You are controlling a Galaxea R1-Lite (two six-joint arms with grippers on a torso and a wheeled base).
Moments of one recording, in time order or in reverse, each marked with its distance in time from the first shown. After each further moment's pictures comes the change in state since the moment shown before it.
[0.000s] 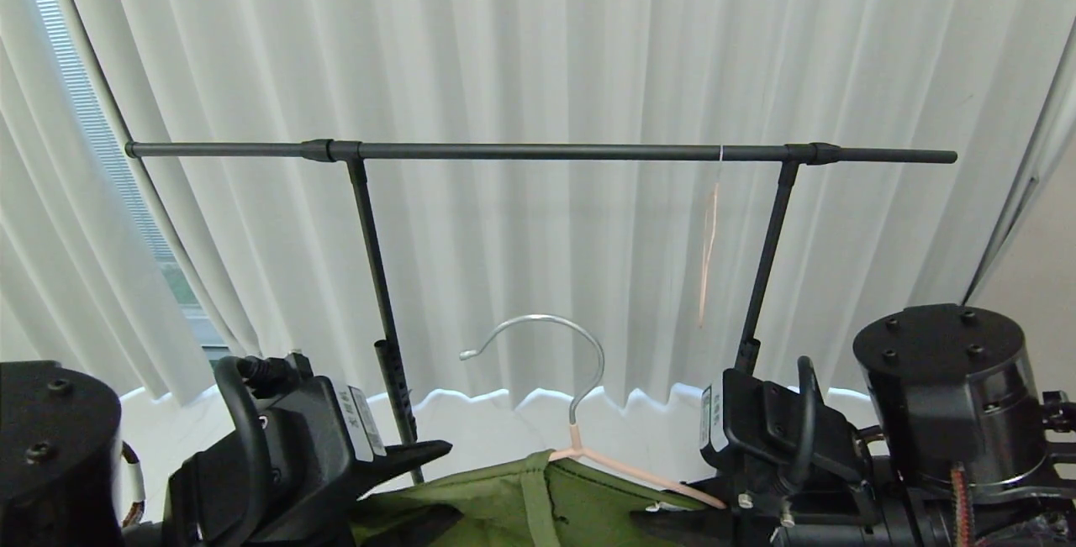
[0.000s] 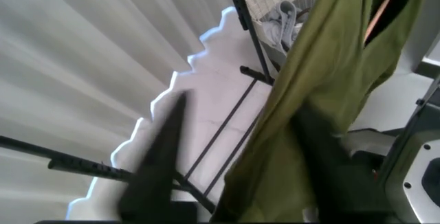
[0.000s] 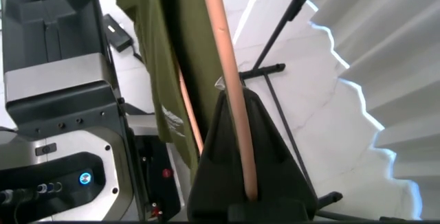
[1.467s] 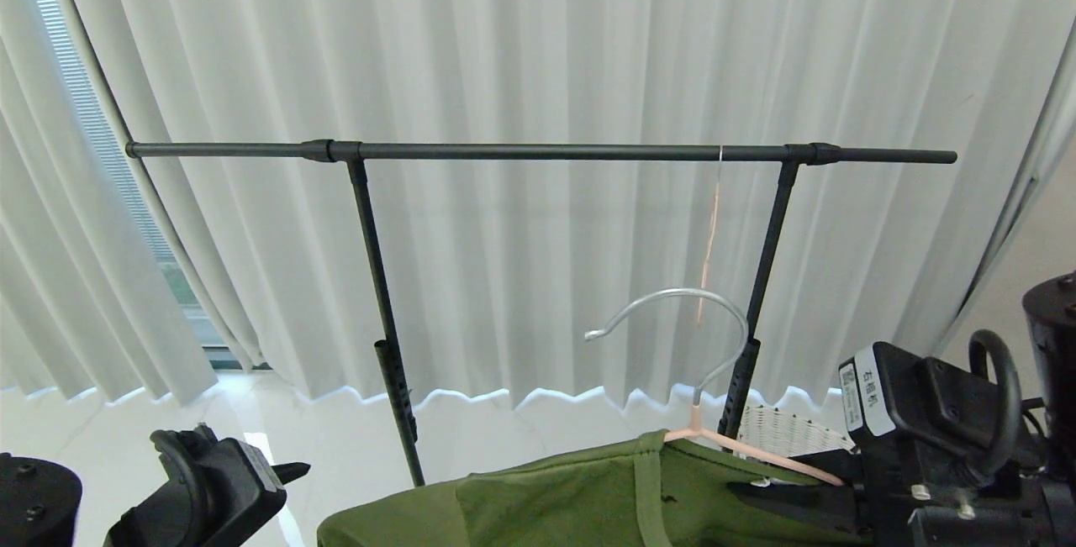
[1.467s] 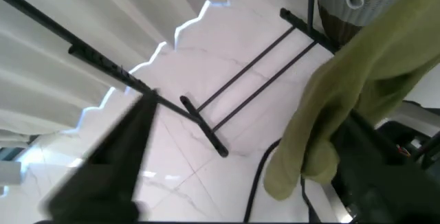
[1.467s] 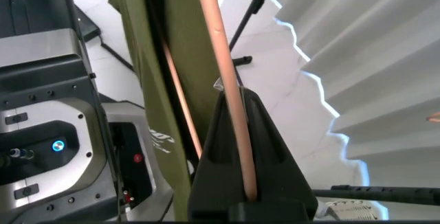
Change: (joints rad) left arm 0.281 -0.121 0.260 0.003 -0.004 -0.020; right arm -0.115 -0.213 0.005 0.199 -0.003 -0.125
